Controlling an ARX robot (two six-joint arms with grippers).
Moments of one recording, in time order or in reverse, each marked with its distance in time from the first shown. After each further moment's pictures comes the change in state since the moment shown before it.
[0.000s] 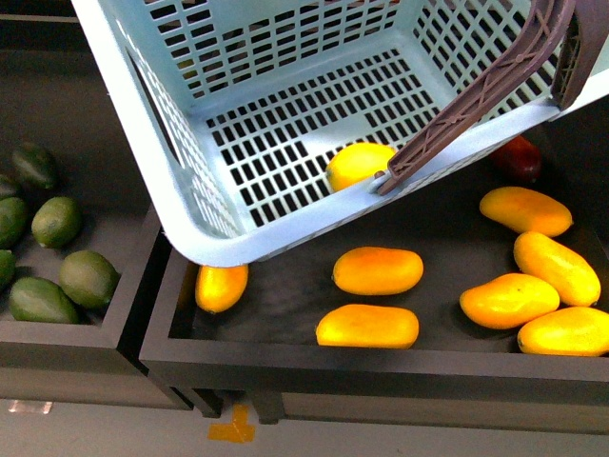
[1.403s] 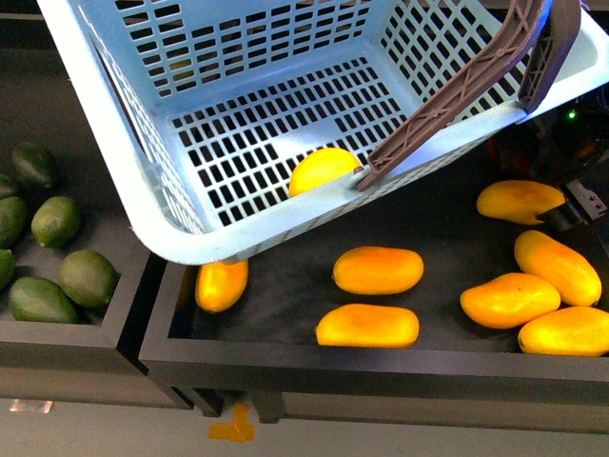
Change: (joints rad) left arm 0.005 0.000 0.000 0.000 -0.016 -0.001; right arm 0.120 1.406 1.330 -0.431 -0.023 0.641
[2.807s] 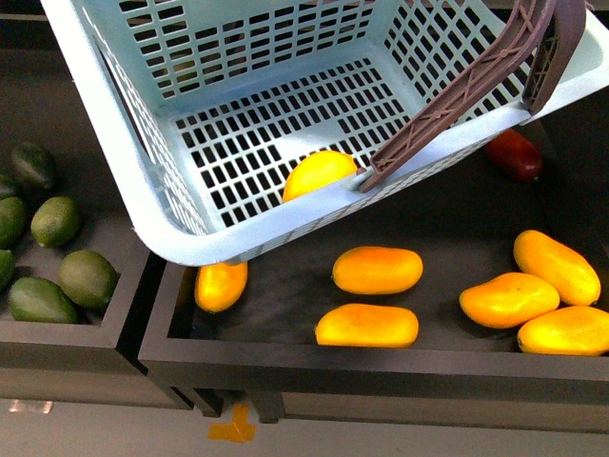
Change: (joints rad) left arm 0.000 0.000 0.000 0.000 0.004 -0.001; right arm -0.082 -0.961 -0.756 0.452 -0.109 -0.405
